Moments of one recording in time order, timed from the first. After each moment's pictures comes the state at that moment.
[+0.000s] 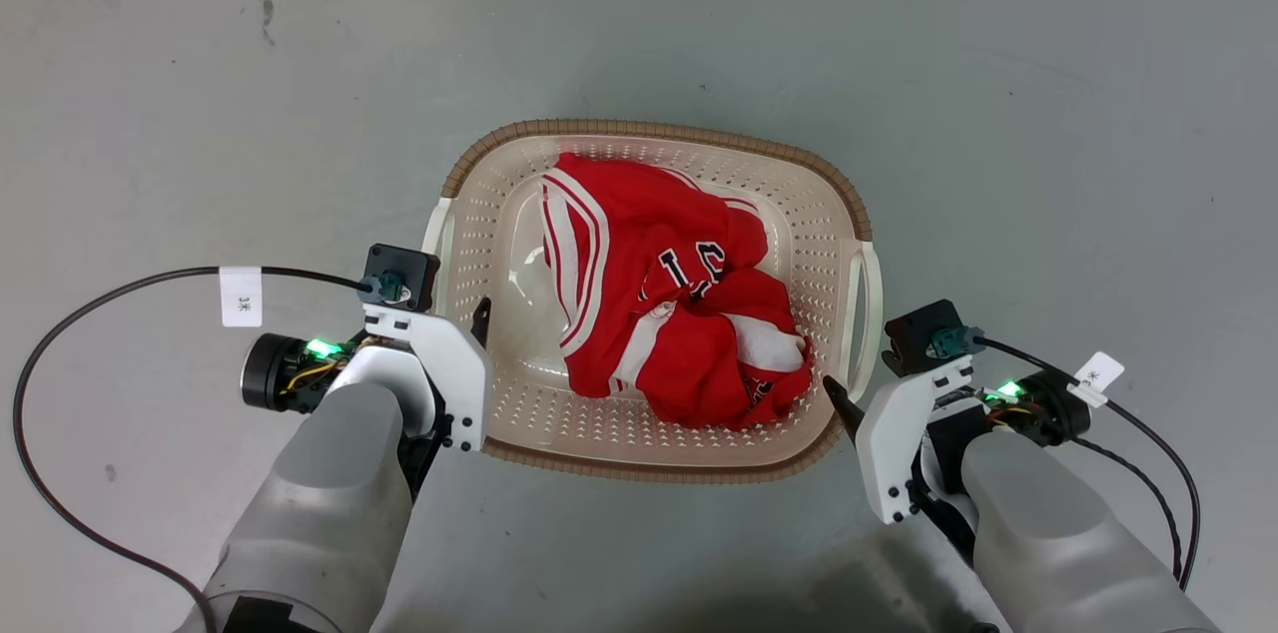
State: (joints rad) left arm -0.83 0.10 -0.30 1.28 -0.20 -0.13 -0.15; right arm -0.72 -0.05 0.47 1.24 0.23 0.13 -0.11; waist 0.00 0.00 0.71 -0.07
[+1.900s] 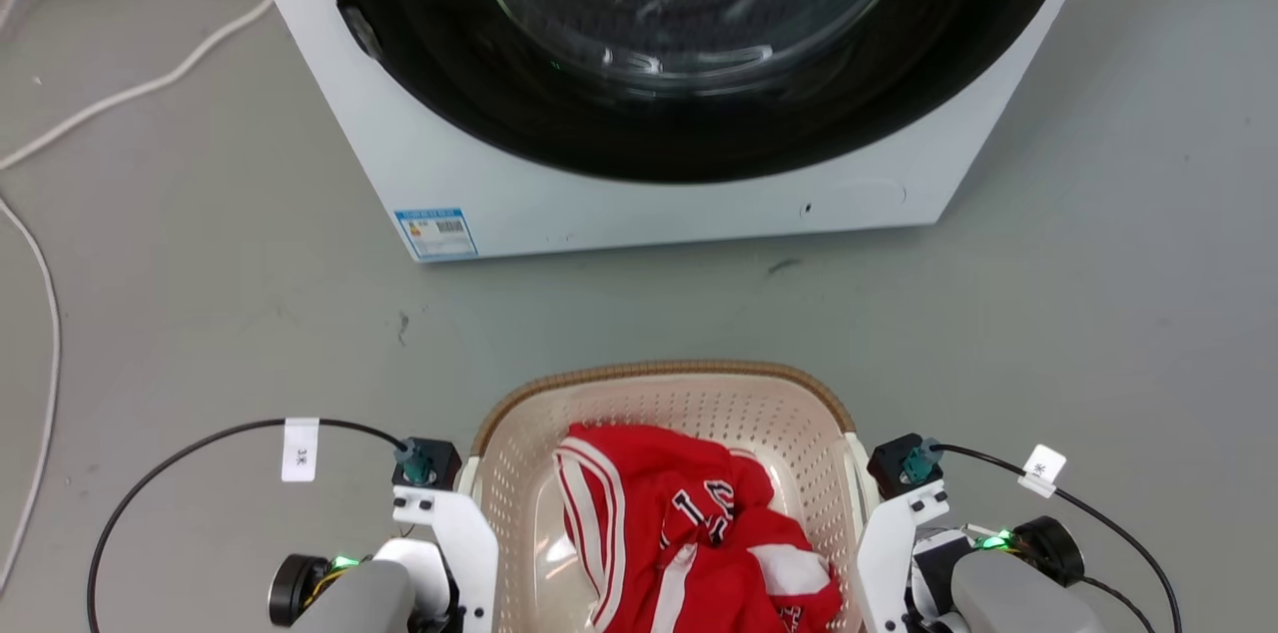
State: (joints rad) left arm -0.59 0.12 -0.58 1.26 -0.55 -0.12 0.16; right arm -0.59 -0.06 0.73 1.26 0.49 0.13 0.13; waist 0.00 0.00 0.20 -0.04
